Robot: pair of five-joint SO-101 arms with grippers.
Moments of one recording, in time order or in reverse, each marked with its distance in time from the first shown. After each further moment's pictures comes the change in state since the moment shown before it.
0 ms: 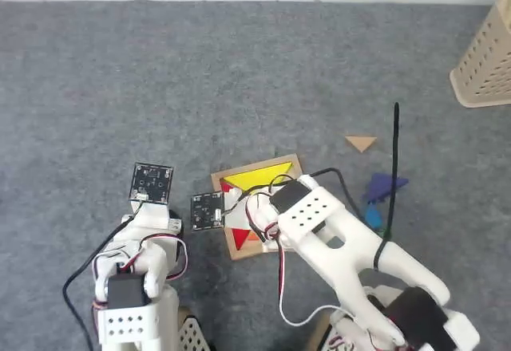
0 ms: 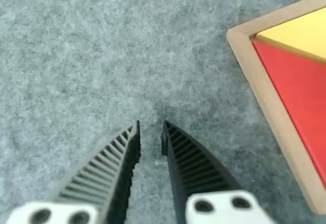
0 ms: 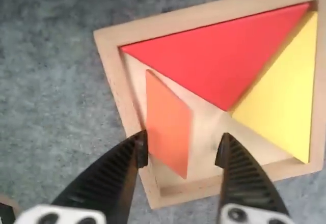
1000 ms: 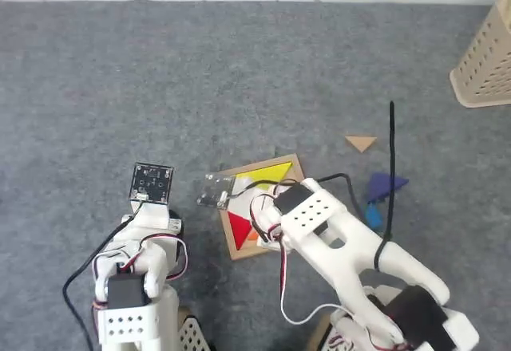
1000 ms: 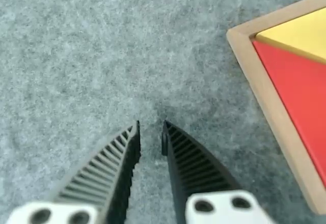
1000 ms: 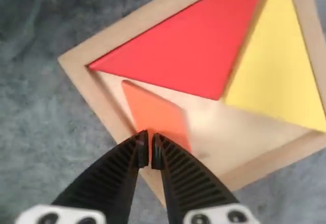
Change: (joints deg) left arm 0.0 0.0 0.0 0.0 0.0; right arm 1.8 0.4 3.1 -5.0 -17.3
